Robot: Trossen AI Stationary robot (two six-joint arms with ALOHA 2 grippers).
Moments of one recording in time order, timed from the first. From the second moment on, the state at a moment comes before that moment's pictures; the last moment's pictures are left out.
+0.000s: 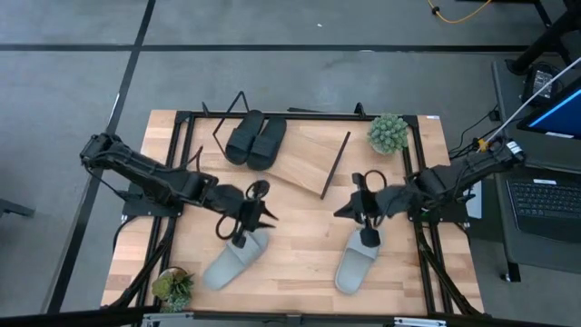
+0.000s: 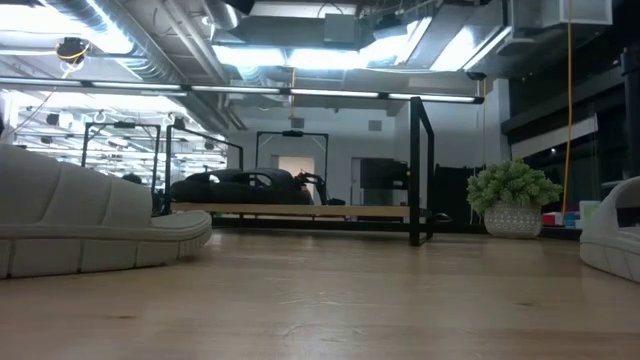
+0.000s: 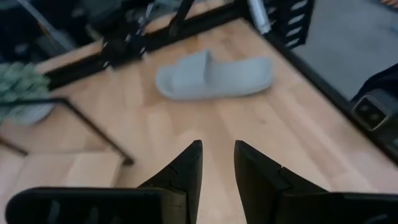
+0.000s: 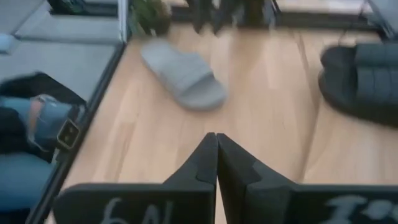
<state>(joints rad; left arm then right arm) -0.30 1.29 0.97 -0.19 -0.11 0.17 0.42 1.17 1.08 -0.50 0.25 0.20</state>
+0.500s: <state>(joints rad) -0.47 1.29 0.68 0.31 -0.17 0.09 0.66 1.45 1.38 -0.91 0.35 0.75</state>
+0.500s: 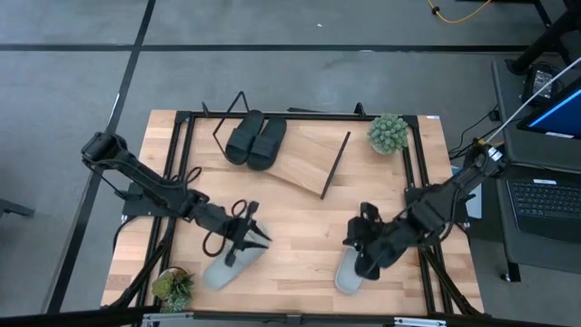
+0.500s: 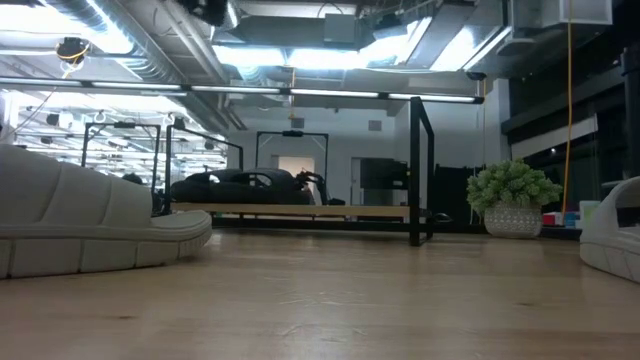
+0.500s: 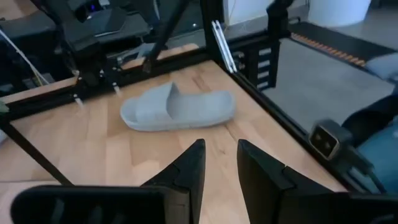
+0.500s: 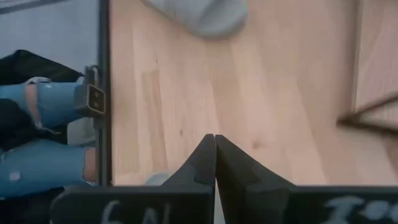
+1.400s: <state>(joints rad) -0.55 1.29 0.64 0.31 -0.33 0.04 0.85 1.91 1.66 -1.10 0.23 1.33</state>
